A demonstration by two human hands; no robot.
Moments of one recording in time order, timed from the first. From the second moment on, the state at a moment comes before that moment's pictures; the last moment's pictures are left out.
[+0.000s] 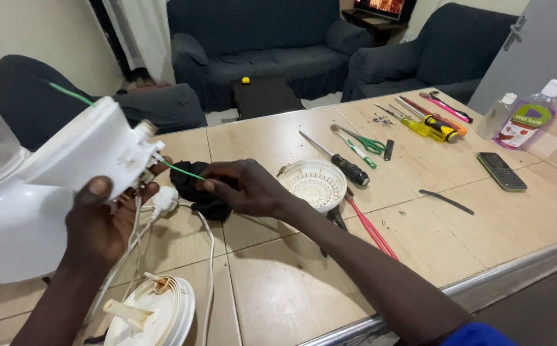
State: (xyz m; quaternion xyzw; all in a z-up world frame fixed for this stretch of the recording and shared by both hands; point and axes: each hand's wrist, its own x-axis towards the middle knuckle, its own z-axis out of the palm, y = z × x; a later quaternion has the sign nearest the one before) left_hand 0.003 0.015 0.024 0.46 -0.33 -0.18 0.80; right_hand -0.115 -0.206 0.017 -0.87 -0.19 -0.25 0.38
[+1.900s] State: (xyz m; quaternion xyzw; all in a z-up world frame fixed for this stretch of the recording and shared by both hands) left_hand 0.046 0.021 -0.012 0.61 -0.49 0.28 0.56; right_hand -0.111 -0.207 0.006 -0.94 -0.15 -0.21 0.24
